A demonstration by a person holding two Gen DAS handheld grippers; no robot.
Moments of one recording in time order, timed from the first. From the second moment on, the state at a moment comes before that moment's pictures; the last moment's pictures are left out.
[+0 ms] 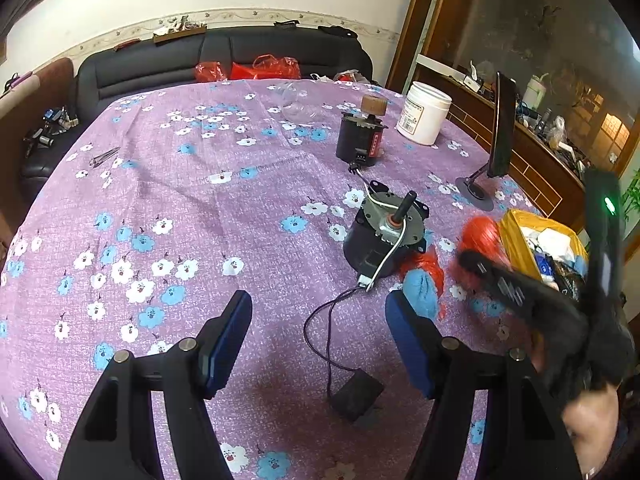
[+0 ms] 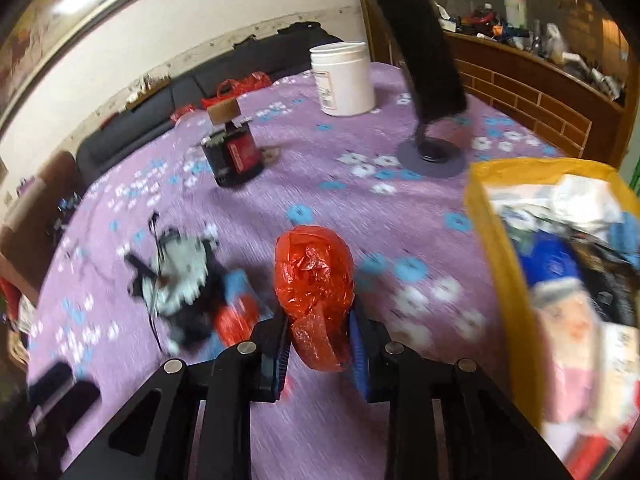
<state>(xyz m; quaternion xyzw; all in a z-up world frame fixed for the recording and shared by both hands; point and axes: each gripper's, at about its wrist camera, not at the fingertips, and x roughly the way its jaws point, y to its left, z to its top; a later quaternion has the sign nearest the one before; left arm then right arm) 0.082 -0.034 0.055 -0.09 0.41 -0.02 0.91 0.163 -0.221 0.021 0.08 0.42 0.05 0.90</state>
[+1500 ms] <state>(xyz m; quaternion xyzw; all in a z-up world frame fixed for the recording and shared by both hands) 0.106 -0.108 0.018 0.06 0.43 -0.06 0.90 0.114 -0.253 -0.002 0.15 0.40 0.11 0.90</state>
